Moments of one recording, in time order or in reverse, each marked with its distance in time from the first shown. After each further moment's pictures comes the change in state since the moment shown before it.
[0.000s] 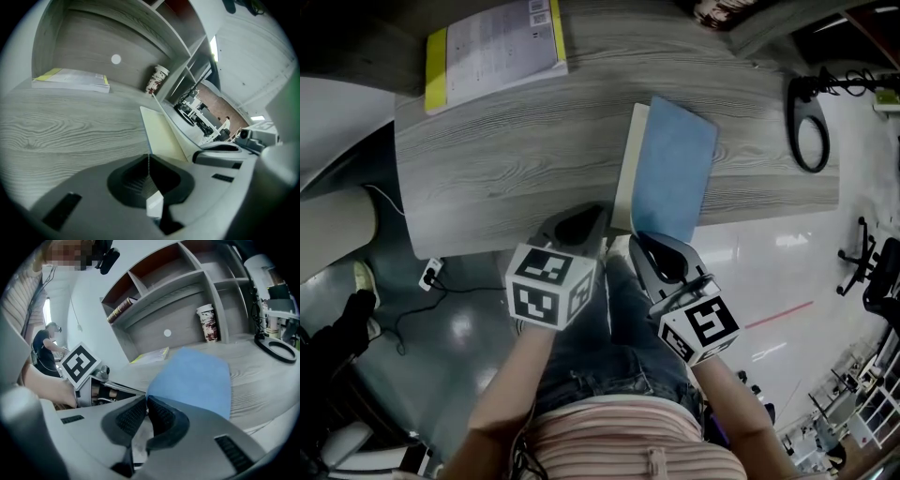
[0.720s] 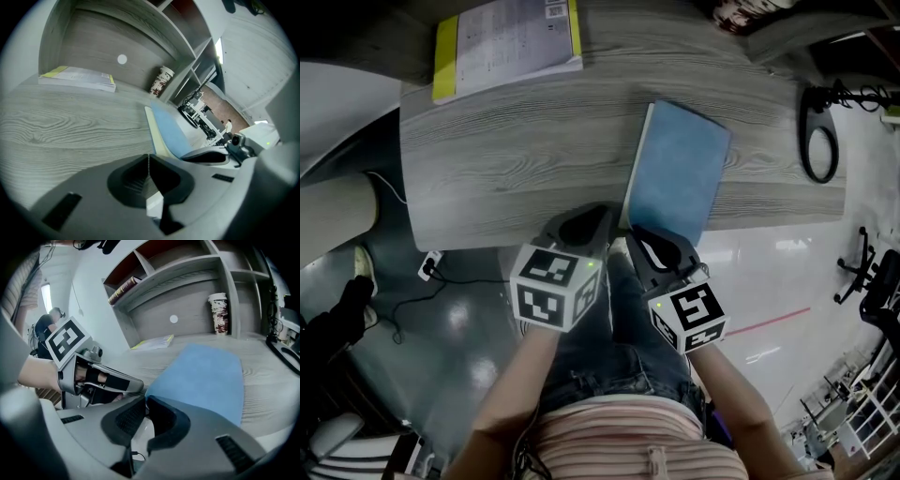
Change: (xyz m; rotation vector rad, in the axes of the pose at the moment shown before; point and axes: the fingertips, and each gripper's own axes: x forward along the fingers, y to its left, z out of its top) left arm -0.003 0.007 -0.002 -0.048 -0.004 0.029; right arm 0.030 -0.004 -0.026 -0.085 0.154 0.002
